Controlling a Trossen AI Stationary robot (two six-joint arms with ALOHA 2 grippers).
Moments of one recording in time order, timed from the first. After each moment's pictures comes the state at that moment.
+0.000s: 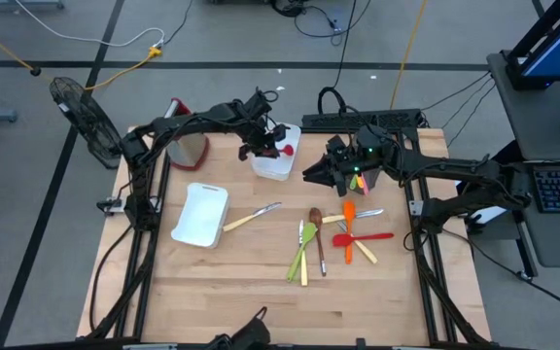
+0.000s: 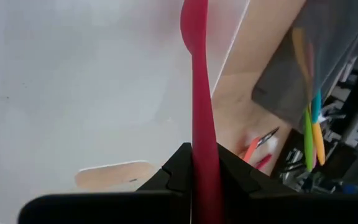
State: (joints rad) left arm 0.64 1.94 1.48 -0.57 0.54 -1.13; right arm -0.35 1.24 0.86 0.19 -0.55 0.49
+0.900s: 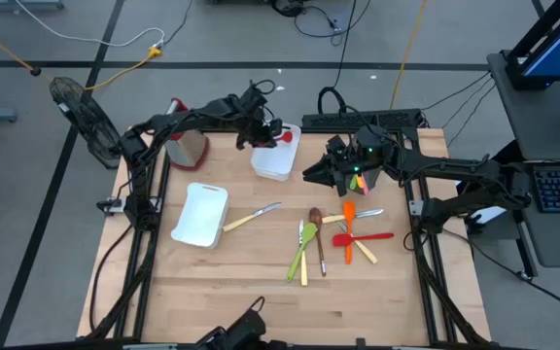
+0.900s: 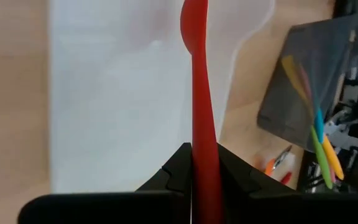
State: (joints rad) left arm 0.69 1.94 1.48 -0.53 0.46 -0.93; right arm -0.35 1.24 0.86 0.19 -0.55 0.49
